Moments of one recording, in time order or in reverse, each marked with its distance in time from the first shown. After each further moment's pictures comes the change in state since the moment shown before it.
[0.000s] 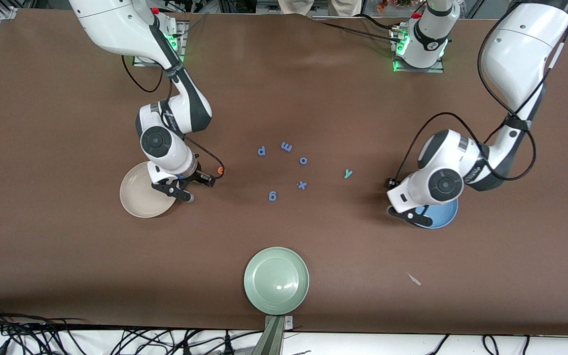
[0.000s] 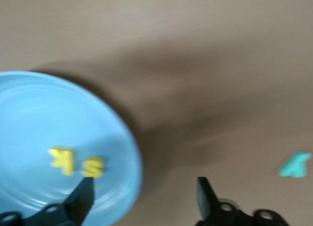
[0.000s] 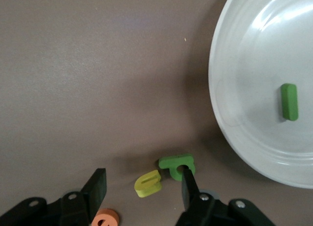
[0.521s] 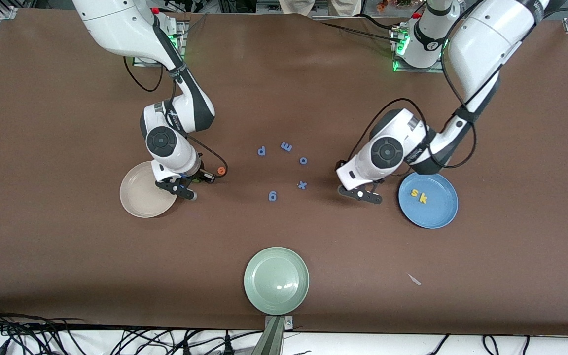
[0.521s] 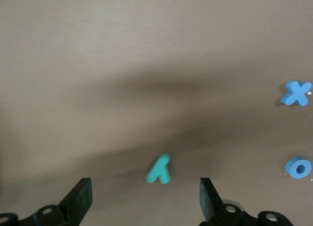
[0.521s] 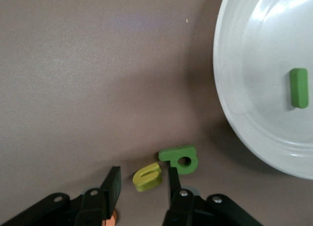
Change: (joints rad) left arm -0.080 0.003 -0.091 -0.159 0.000 0.250 -0.183; right arm 0.008 0.007 0.005 -0.012 0.000 0.005 0.013
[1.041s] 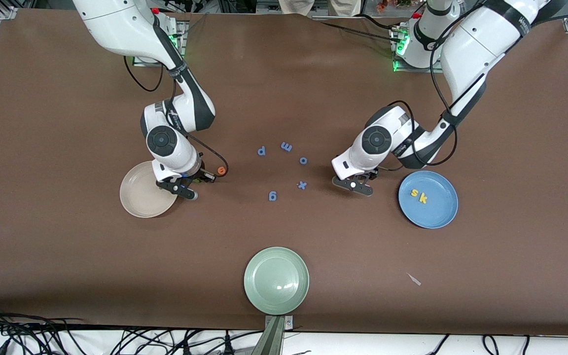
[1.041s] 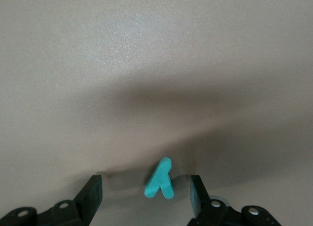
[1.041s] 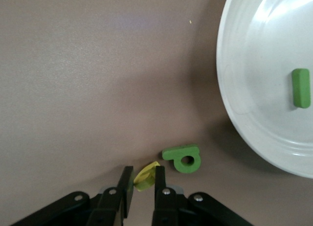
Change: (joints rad) left arm -0.005 0.025 0.008 -0.089 0.195 0.101 -0.103; right arm 0.000 -0.003 0.002 0.001 0.001 0.003 0.001
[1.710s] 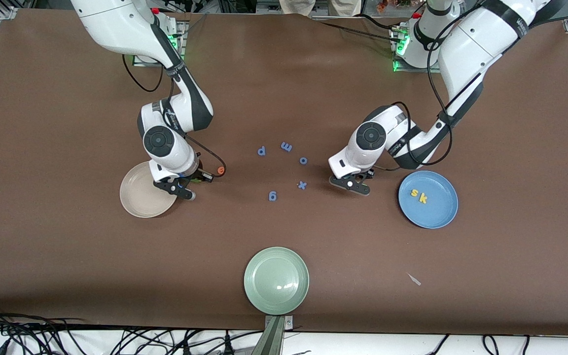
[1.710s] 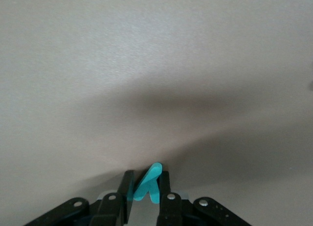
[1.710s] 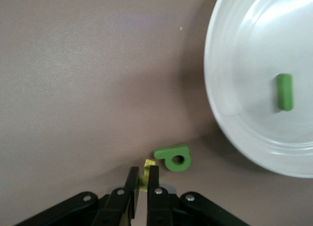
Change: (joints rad) left arm 0.006 -0.002 -0.012 0.012 0.020 -0.009 -0.015; right arm -0.003 -0.021 -0.020 0.013 0.000 -0.064 -0.040
